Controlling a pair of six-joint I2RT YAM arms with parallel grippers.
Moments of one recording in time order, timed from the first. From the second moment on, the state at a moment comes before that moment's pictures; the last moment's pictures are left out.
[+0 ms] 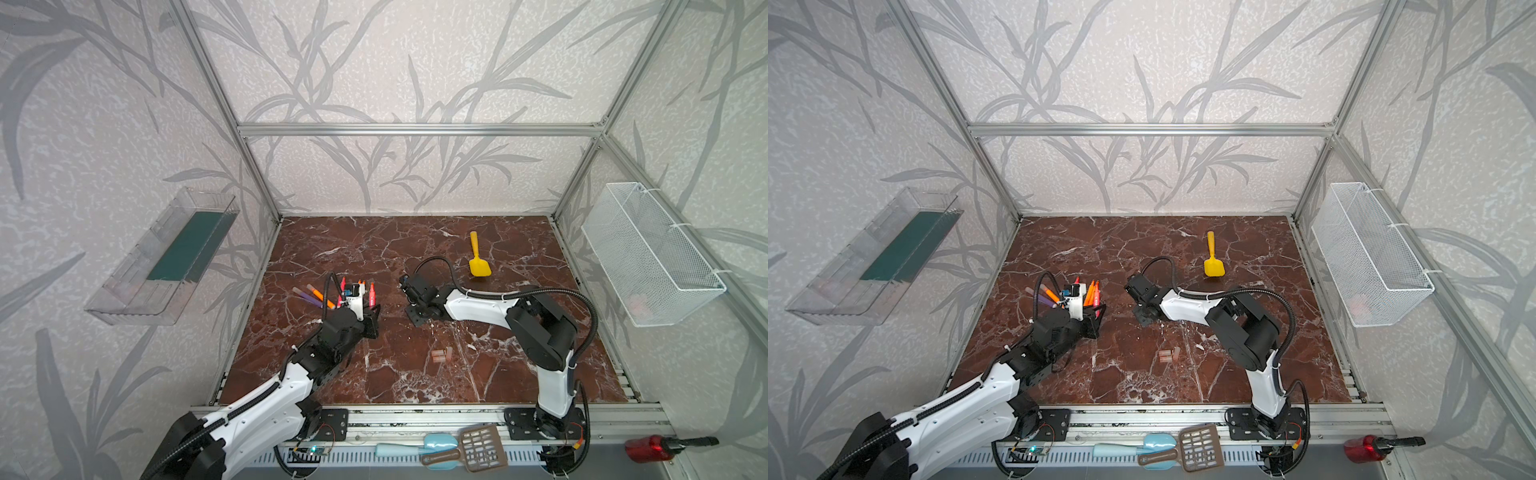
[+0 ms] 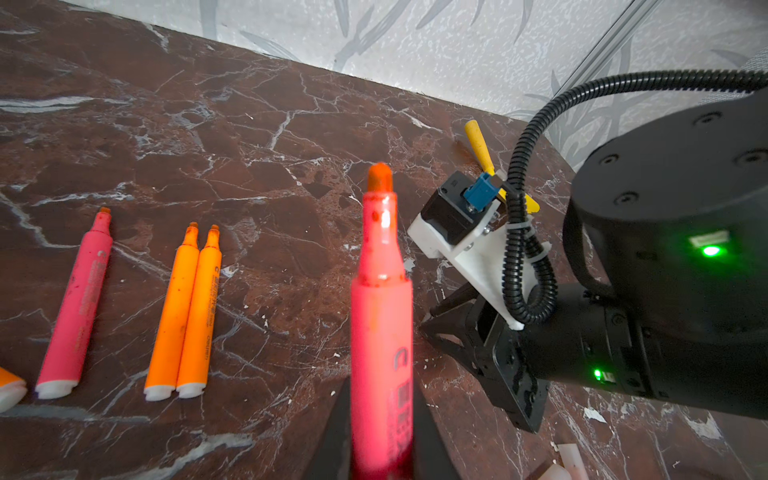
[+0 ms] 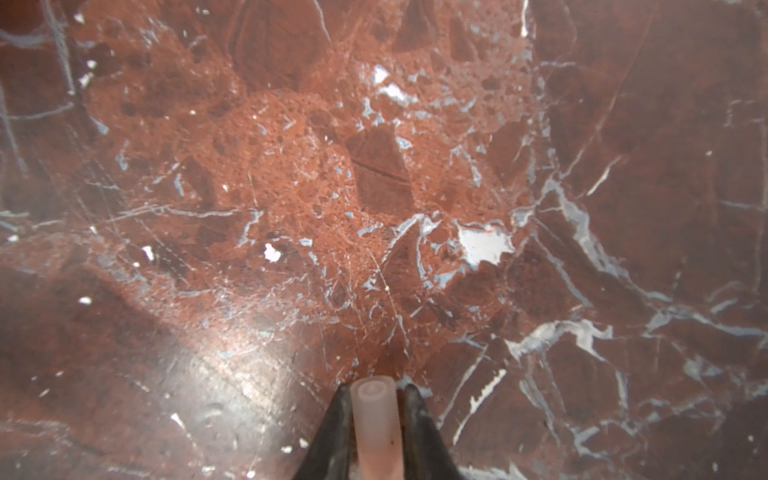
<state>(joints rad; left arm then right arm) -0.61 0.87 0.30 0.18 -0.12 -0.48 0.86 1.98 1.24 -0.36 0.18 0.21</state>
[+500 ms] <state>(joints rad) -0.61 0.85 0.28 0.19 -0.11 -0.48 0.86 1.84 1.08 -0.31 0.19 0.27</state>
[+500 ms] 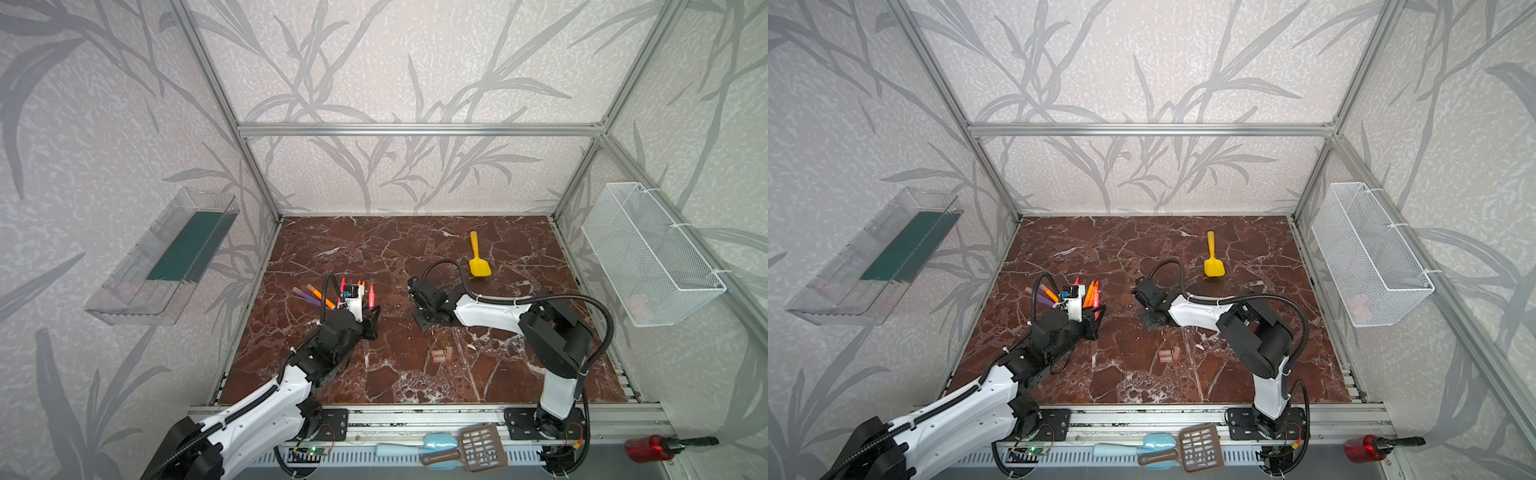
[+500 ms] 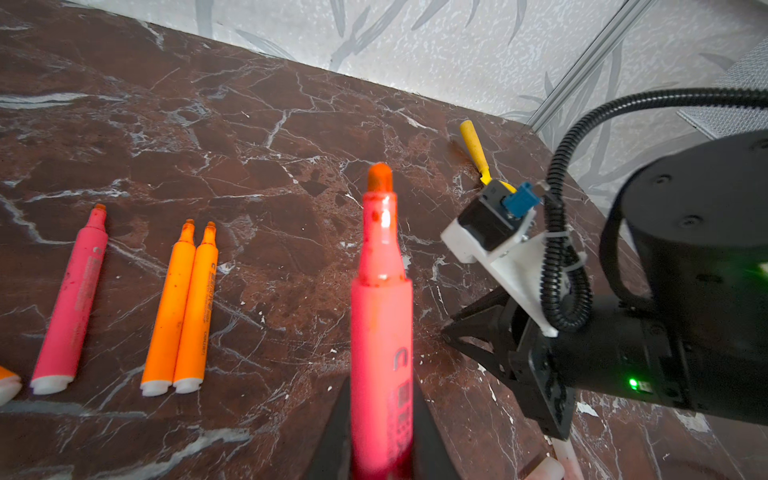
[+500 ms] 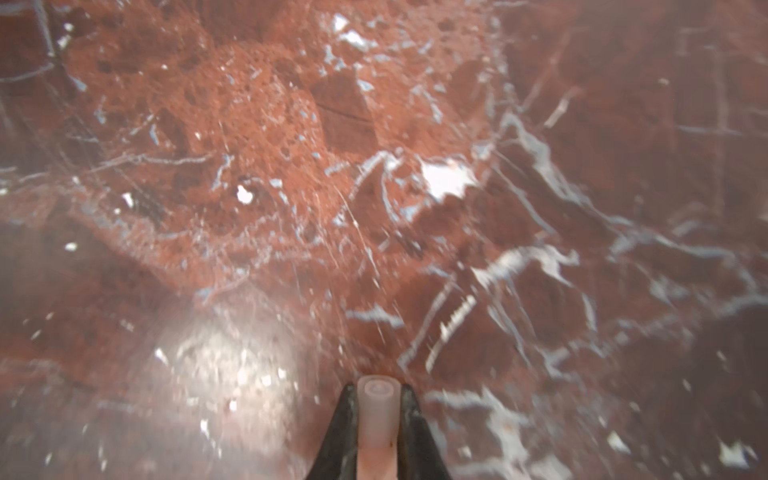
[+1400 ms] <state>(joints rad) -0.80 1.22 0.40 0.40 0.21 -0.41 0.72 0.92 0.48 0.12 0.22 0.57</state>
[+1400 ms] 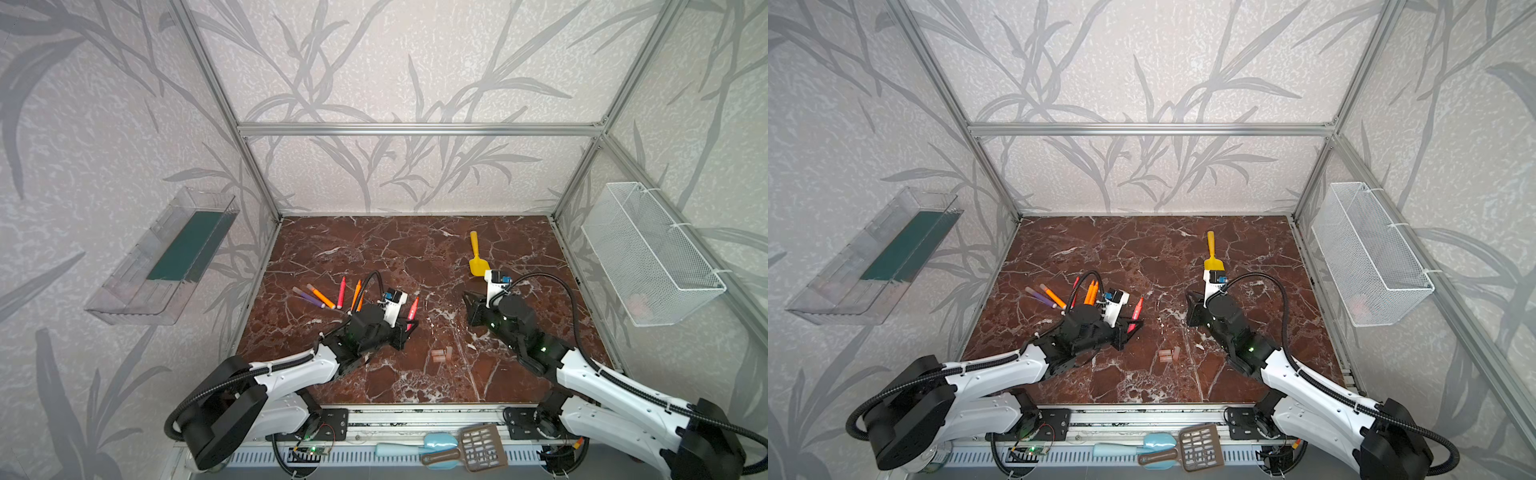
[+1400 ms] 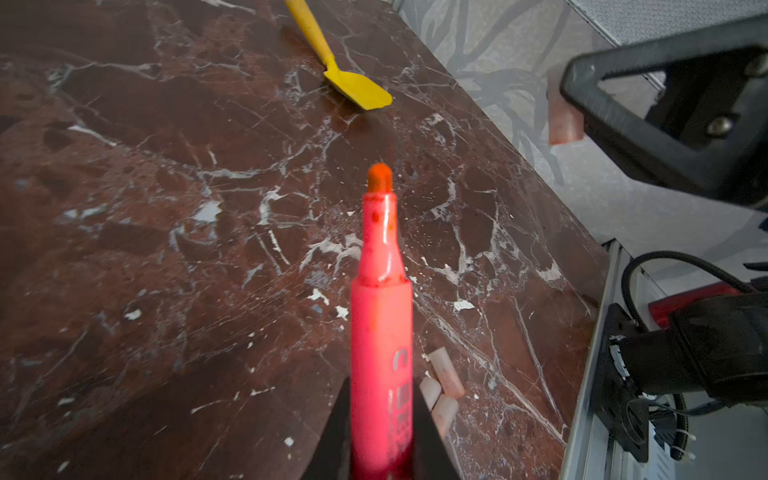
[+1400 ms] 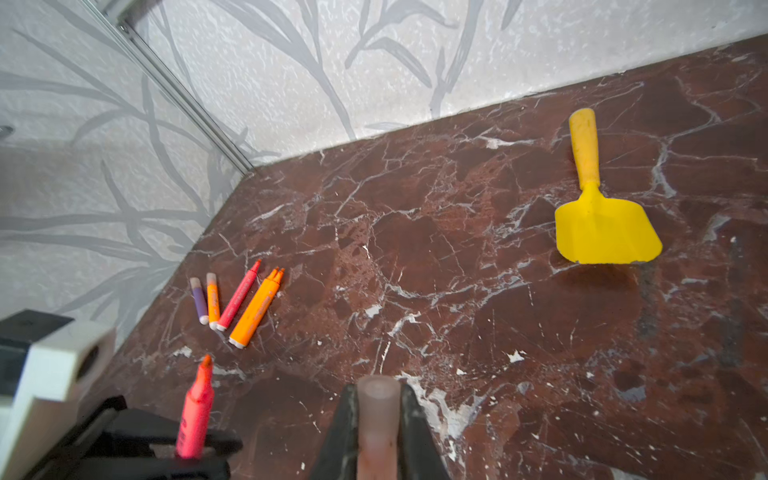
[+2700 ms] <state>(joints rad) -0.90 1.33 0.42 0.63 0.18 -0.37 0.74 1.14 0.52 0.53 -0.08 0.77</state>
